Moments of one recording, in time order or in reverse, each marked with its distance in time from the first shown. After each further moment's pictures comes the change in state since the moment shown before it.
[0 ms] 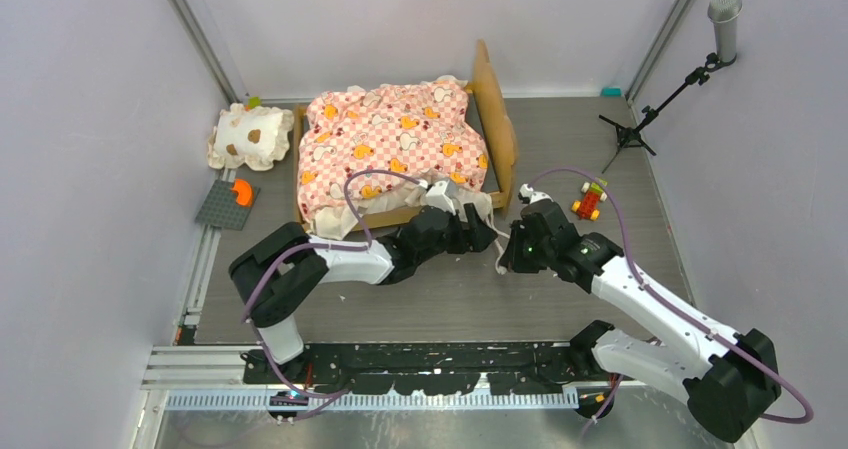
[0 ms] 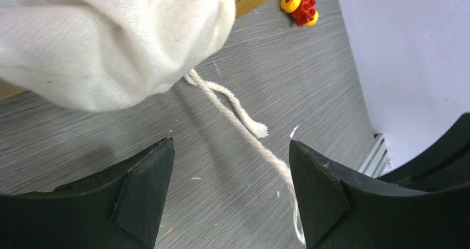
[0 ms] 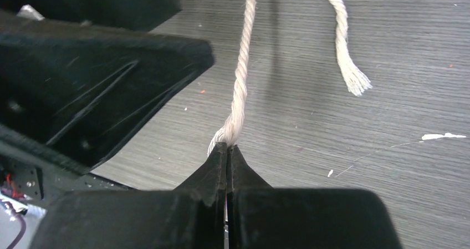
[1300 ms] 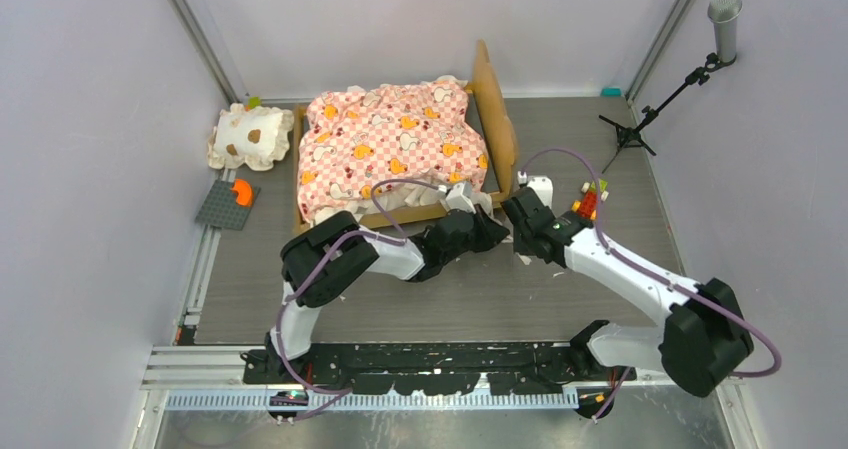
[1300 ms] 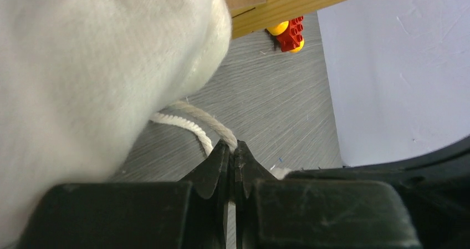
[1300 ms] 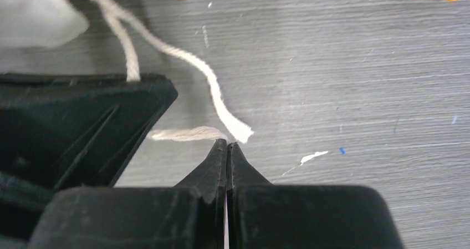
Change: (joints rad) left arm -0.039 0.277 0.165 0.173 -0.059 -0.201; right arm -0.004 0.184 0.077 -0.023 0.387 -0.074
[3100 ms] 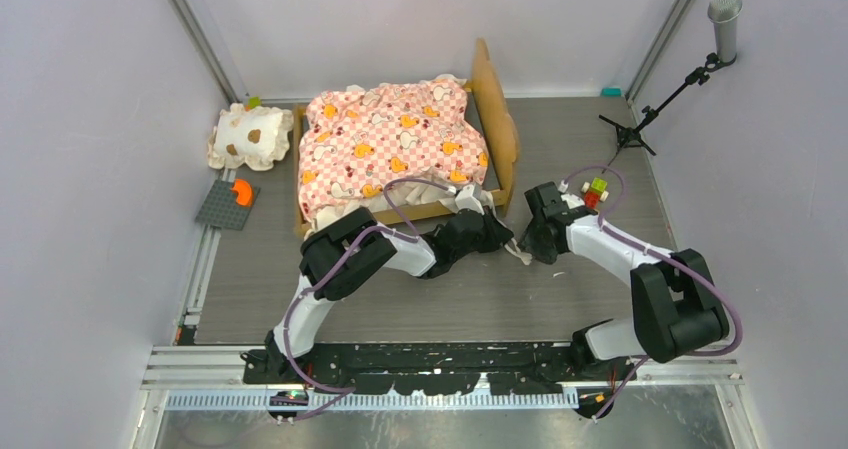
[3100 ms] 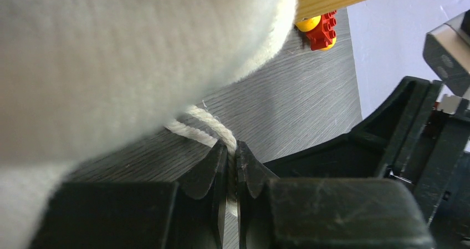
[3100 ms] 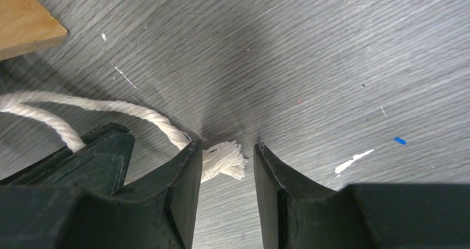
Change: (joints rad) left arm 0.000 0.143 0.124 -0.029 0.013 0.032; right arm -0.271 0.203 -0.064 0.109 -0.189 0.341
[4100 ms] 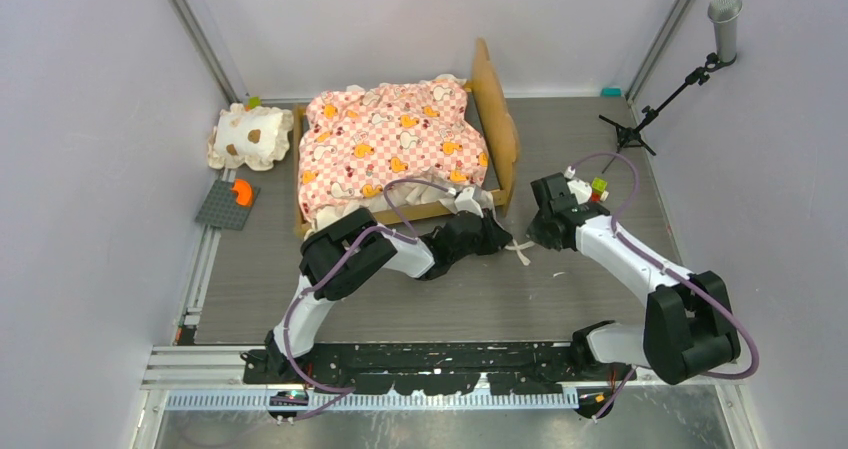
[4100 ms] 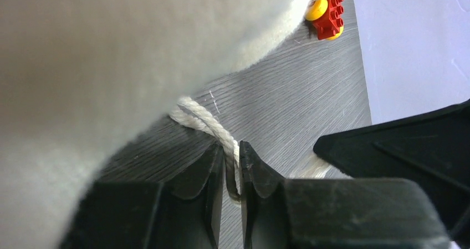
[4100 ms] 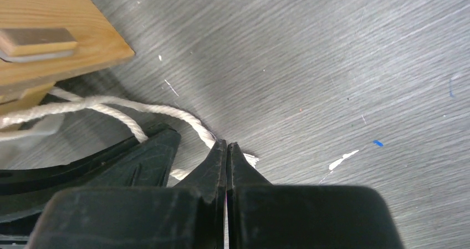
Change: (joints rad) left arm 0.000 0.000 -0.023 0.015 0.017 0.026; right arm -0.007 -0.087 0.052 -0.045 0.039 -0.028
